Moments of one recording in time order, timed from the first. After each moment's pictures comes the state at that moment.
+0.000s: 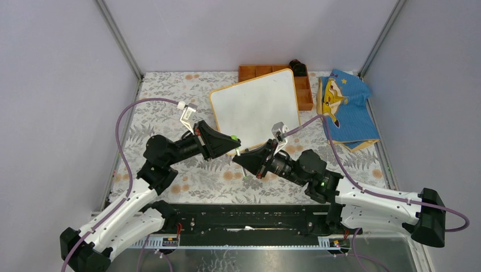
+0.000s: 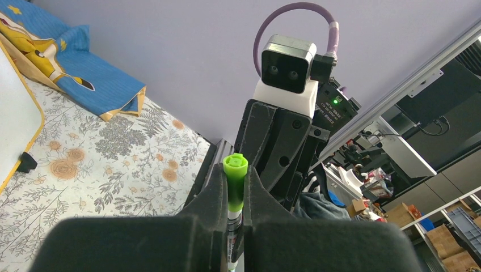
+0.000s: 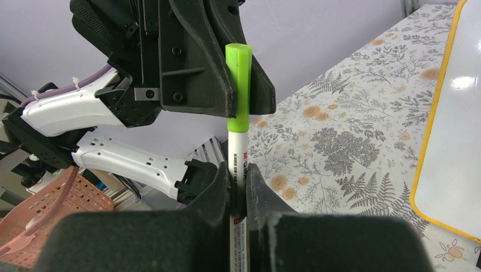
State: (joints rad) left arm -0.59 0.78 0.64 0.45 0.62 -0.87; right arm 1.15 0.95 0.63 0.46 0.01 0.50
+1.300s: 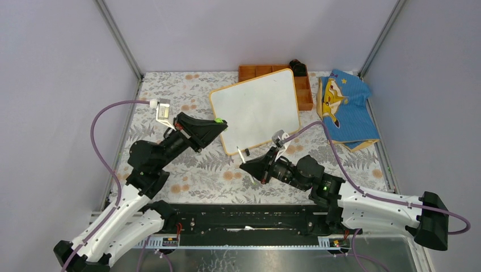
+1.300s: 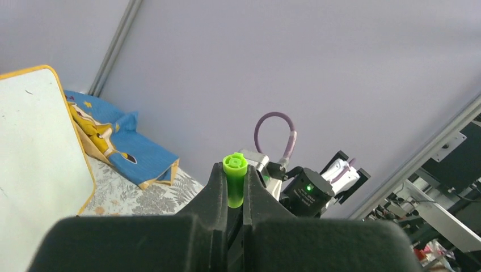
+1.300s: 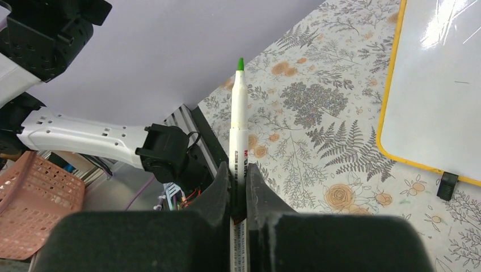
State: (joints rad) left arm -0.58 0.70 0.69 0.45 0.40 -0.83; right arm 1.14 0.89 0.52 0.37 0.04 0.50
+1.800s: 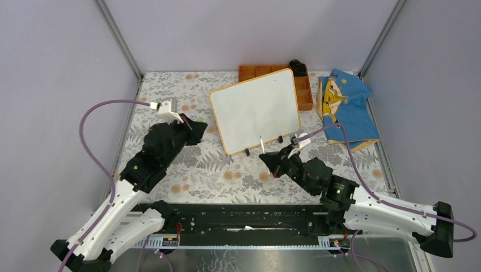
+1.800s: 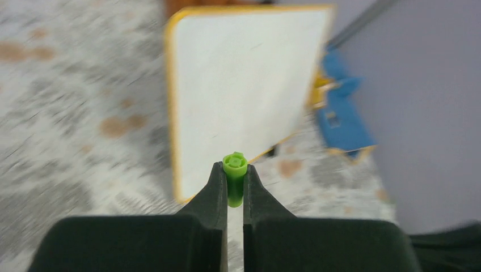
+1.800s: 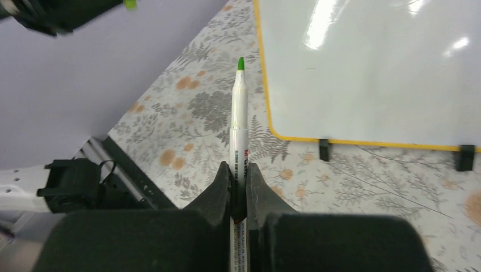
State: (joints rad) left arm -0.58 0.73 0.87 -0.27 -0.14 -0.60; right arm 1.14 0.75 0.53 0.12 0.36 0.46
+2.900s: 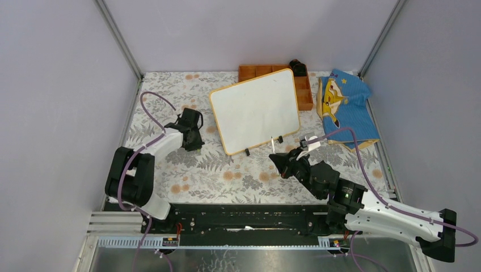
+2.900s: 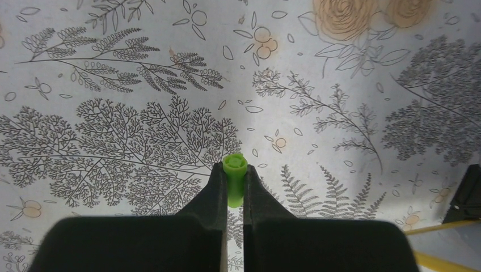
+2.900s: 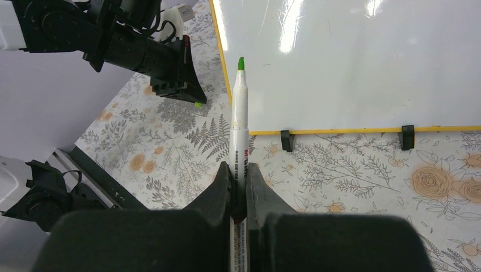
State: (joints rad) left arm -0.26 1.53 0.89 -0.45 -0.11 -0.57; right arm 1.14 0.61 0.49 -0.02 0.49 0.45
